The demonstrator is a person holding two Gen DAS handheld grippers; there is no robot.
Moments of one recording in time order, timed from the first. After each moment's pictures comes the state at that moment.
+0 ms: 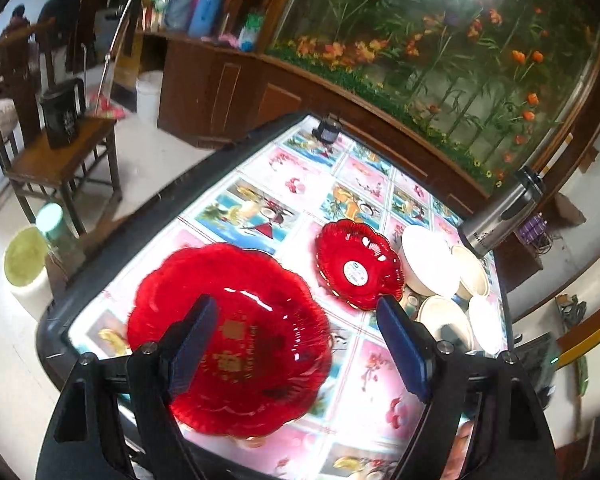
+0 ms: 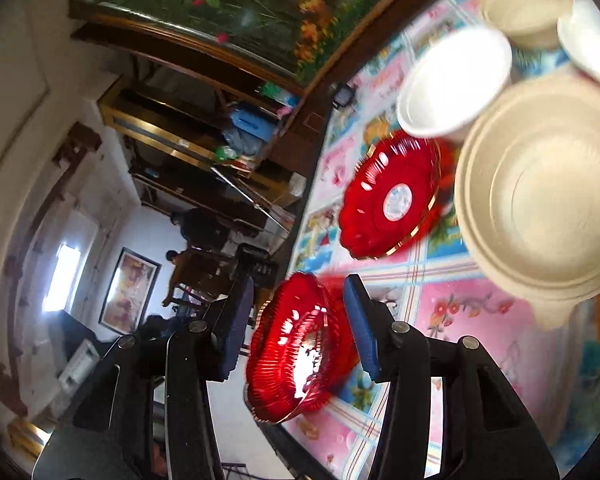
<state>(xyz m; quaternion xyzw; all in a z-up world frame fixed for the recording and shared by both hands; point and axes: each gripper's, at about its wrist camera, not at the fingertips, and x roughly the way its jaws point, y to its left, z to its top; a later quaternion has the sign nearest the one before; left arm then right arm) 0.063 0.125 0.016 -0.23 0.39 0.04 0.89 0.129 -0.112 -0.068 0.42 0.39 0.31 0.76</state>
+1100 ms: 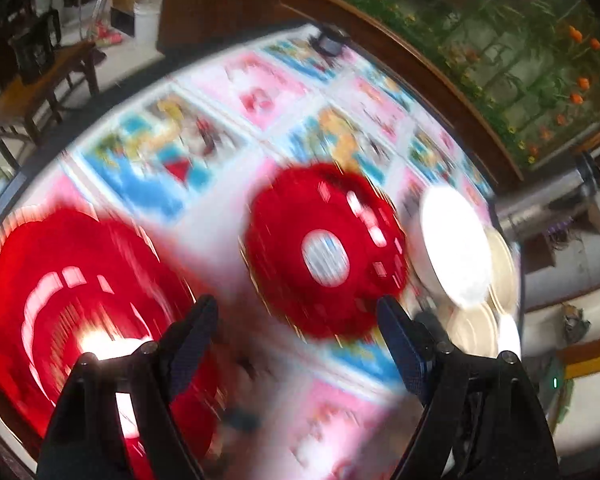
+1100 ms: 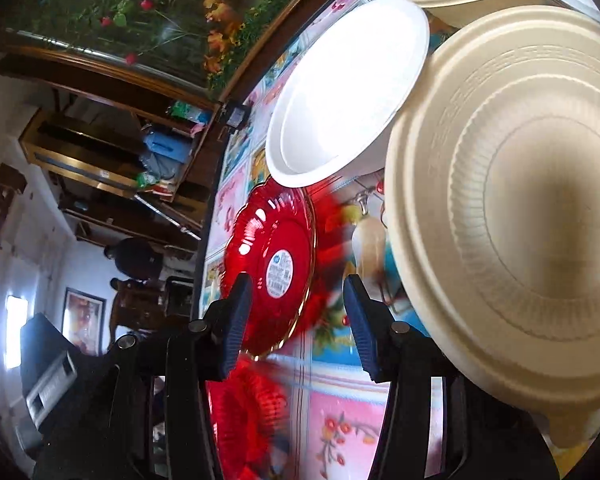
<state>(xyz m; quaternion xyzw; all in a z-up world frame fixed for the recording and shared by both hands) 0.190 0.070 -0.053 -0.27 0.50 0.06 0.82 0.234 -0.148 -0.119 0.42 0.45 0.18 0.77</state>
